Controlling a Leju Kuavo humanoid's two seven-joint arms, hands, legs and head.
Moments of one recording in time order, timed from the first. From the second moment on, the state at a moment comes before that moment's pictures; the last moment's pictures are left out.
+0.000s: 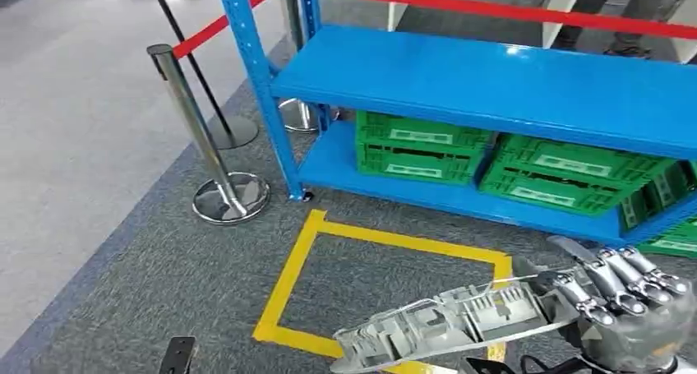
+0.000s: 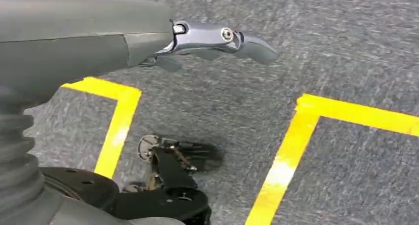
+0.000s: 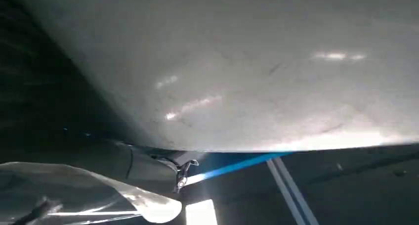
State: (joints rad) left arm -0.10 -0.19 0.89 -0.25 -0.81 0.19 -0.43; right arm 0.19 -0.26 0.23 -2.16 1.34 -0.69 -0.28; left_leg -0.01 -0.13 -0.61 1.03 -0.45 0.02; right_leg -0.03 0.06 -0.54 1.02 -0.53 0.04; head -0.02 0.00
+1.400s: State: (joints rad) left arm -0.10 -0.19 0.89 -0.25 -0.82 0.20 -0.42; right arm 0.11 -0.31 0.31 -2.08 1.30 -0.69 -0.24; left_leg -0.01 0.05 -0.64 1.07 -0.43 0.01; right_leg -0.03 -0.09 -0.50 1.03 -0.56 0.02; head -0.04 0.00
